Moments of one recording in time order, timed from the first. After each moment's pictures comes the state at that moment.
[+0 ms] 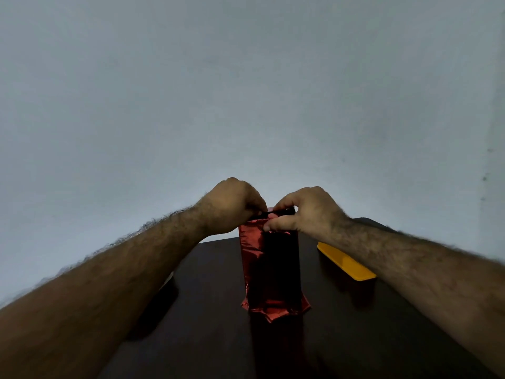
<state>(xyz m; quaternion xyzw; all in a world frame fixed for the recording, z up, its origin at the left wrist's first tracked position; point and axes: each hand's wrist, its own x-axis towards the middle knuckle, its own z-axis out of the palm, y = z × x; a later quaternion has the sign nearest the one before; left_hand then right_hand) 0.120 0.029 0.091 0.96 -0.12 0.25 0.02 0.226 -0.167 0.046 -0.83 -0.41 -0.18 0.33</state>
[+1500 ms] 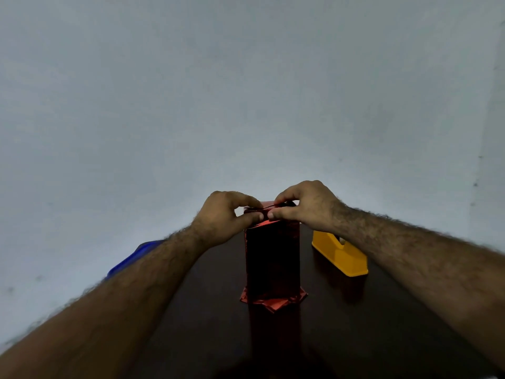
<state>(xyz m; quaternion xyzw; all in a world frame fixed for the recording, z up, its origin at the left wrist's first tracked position) 0.124 0.046 0.034 0.91 -0.10 0.36 0.20 0.239 -0.173 0.054 -0.84 -0.43 -0.17 0.29</state>
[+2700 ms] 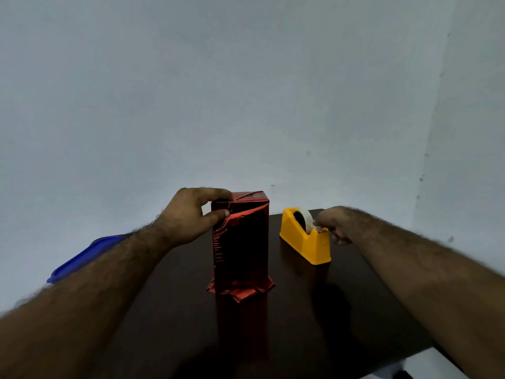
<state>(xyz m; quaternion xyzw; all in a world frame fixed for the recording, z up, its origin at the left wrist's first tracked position) 0.127 0.052 0.020 0.91 -0.10 0.34 0.22 0.334 -0.250 -0.009 -0.91 0.10 0.10 0.40</state>
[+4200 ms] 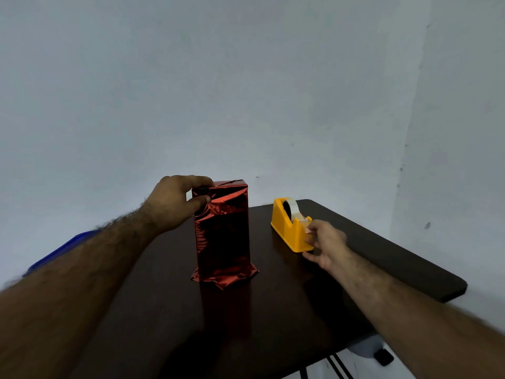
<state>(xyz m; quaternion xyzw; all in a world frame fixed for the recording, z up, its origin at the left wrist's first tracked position) 0.134 0.046 0.022 0.91 -0.06 0.35 0.21 0.273 -0.268 -0.077 -0.60 0.12 0.05 0.79</state>
